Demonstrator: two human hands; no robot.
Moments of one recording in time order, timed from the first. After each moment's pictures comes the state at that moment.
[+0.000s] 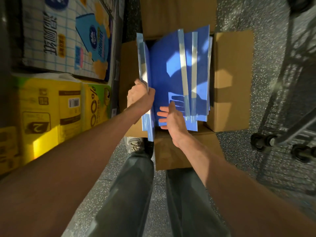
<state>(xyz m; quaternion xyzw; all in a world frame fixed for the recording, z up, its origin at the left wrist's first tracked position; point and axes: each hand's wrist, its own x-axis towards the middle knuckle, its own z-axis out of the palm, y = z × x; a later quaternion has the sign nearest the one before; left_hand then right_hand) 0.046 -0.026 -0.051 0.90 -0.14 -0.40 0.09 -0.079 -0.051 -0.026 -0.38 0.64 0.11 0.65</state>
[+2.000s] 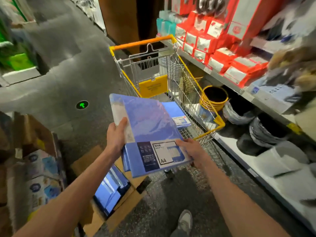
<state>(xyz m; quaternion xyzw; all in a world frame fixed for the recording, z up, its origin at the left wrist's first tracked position) -0.306 -0.118 0.561 0.66 -0.30 -0.46 0.50 -0.589 -0.110 0.532 -0.38 0.67 -0.29 0.58</state>
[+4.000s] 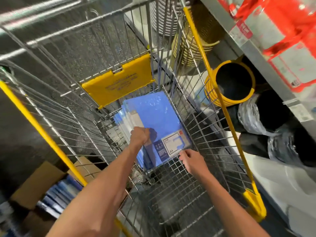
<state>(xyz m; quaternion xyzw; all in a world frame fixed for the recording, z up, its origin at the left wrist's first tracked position) -0.461 -0.615 0.238 0.77 -0.32 -0.55 0.03 -0.650 -0.515 0.343 -0.34 0.79 0.00 0.51</state>
